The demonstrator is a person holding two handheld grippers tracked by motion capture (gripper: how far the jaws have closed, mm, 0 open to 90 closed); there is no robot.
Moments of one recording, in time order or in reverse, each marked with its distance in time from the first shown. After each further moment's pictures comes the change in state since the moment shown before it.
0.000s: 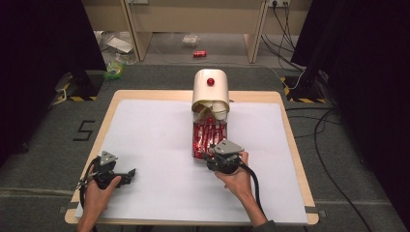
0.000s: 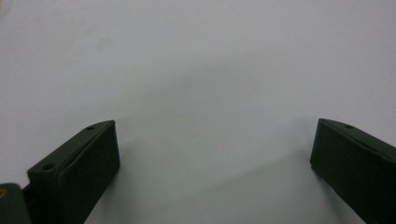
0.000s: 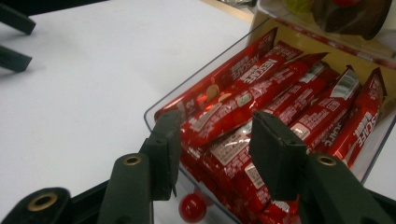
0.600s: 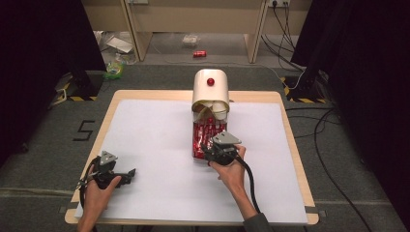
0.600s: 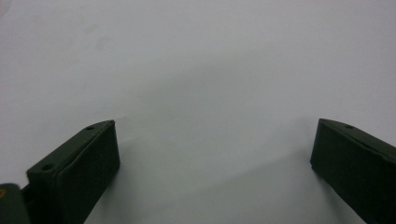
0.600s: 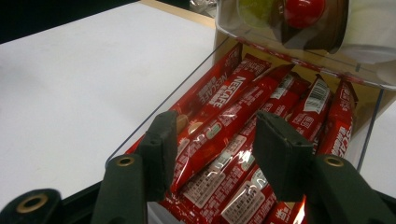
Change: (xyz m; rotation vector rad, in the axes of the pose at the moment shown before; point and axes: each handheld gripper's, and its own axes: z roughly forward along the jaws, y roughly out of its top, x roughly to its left) left arm 0.000 0.000 0.000 0.002 -0.002 -0.004; right arm -0.006 0.015 0.017 -0.007 -0.092 0.113
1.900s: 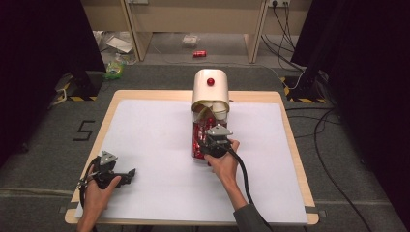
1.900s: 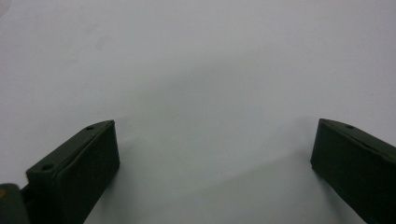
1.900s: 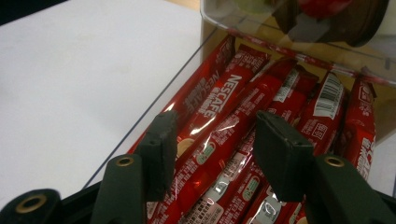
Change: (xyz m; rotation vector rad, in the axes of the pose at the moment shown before) left arm 0.000 0.000 0.000 0.000 0.000 0.000; right arm 0.000 0.011 0.030 0.082 -0.051 0.049
